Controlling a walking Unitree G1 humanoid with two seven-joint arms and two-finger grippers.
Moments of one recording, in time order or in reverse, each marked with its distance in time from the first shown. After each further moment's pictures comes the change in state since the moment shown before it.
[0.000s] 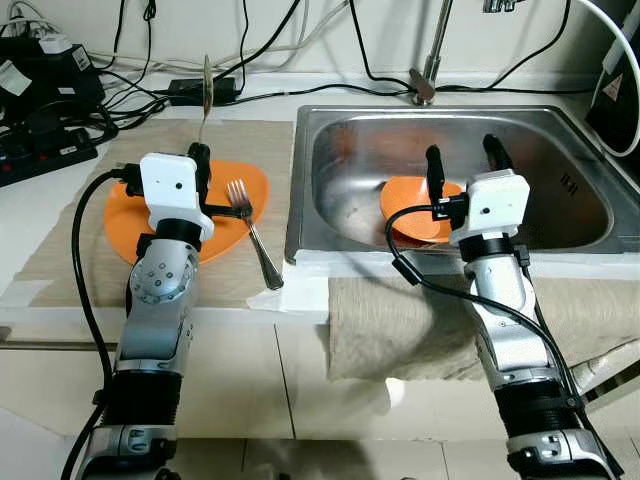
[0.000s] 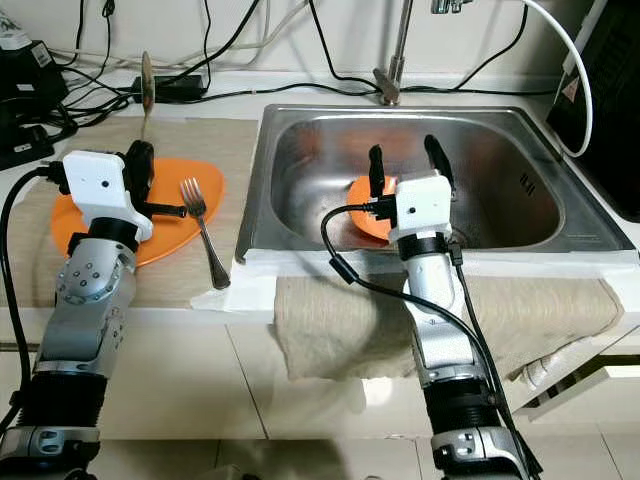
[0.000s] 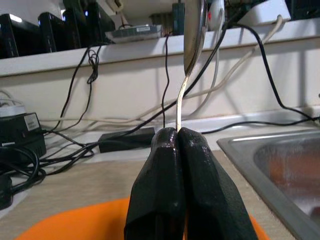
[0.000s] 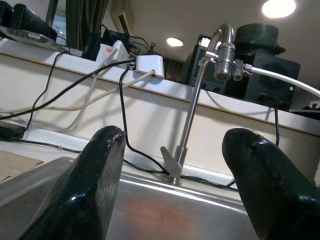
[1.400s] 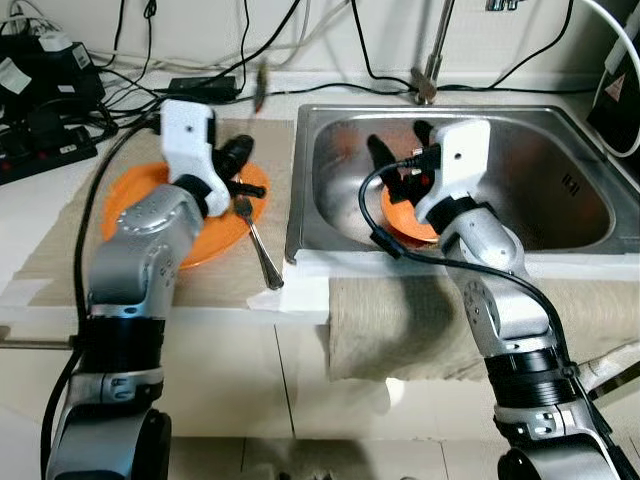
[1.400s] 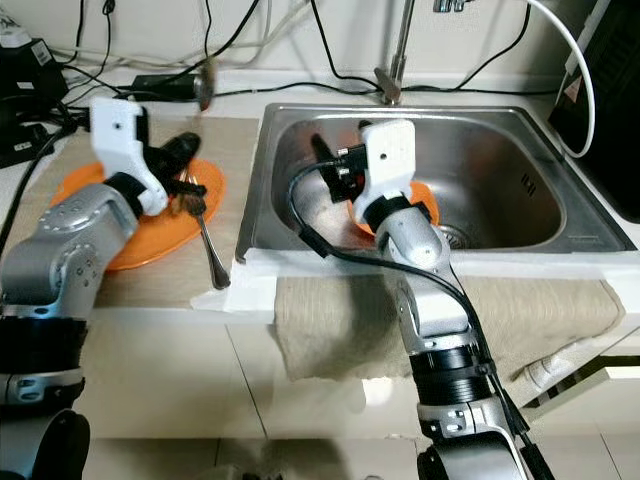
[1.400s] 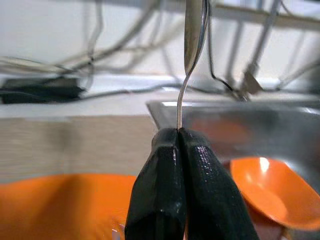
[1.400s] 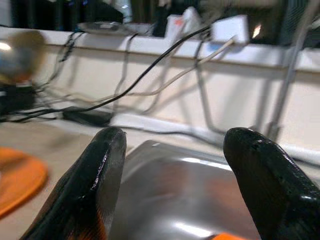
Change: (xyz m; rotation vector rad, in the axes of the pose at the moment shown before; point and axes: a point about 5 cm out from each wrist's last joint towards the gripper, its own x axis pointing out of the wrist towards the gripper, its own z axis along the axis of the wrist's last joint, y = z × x) left arm 0.034 0.000 0.031 -0.268 0.270 -0.251; right arm 0.033 0.024 0.030 0.223 0.177 0.256
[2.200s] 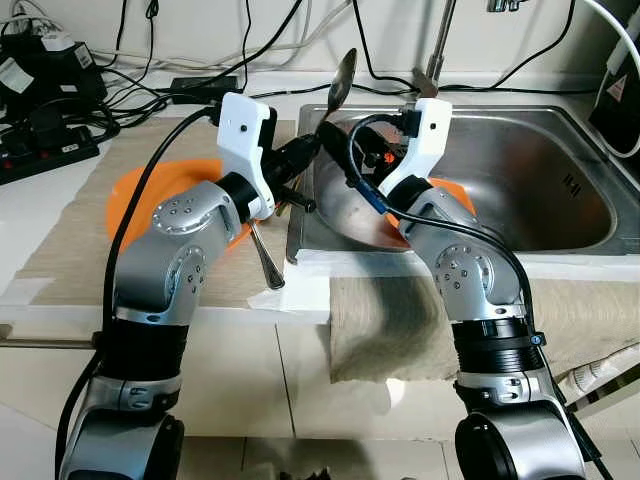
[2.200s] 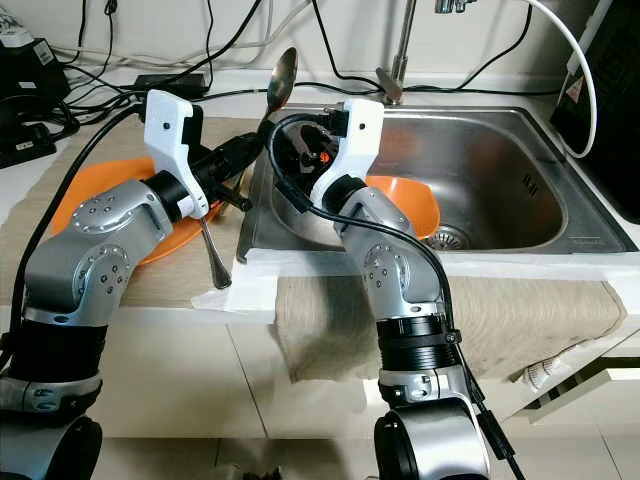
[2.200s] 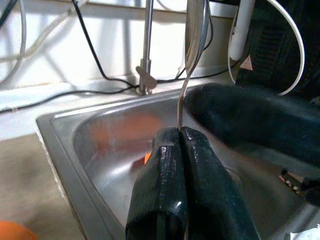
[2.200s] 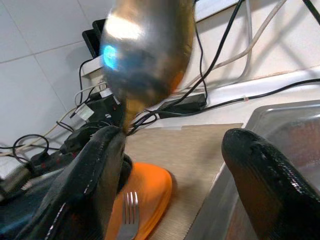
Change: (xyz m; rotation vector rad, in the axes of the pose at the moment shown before) left arm 0.003 -0.063 0.003 0.020 0.020 -0.398; right arm 0.031 0.044 0.010 0.587 0.137 0.237
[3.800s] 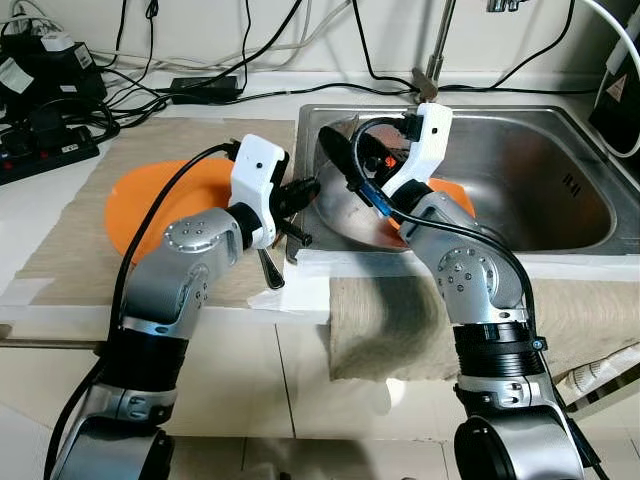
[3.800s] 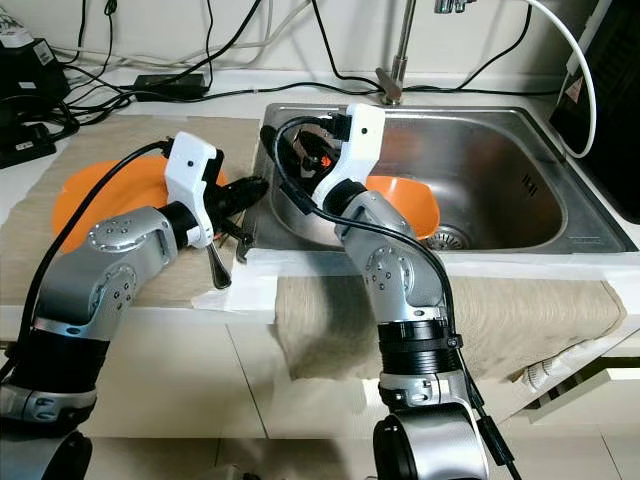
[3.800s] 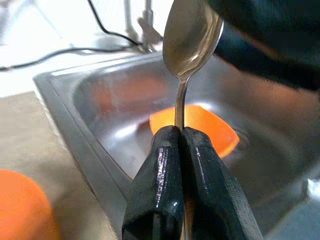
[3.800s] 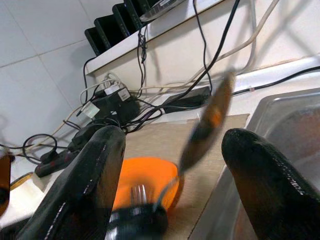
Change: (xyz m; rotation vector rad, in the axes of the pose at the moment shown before) left arm -0.003 0.004 -0.025 0.042 0.138 0.018; right arm -0.004 -0.002 -0.003 0.042 0.020 -0.006
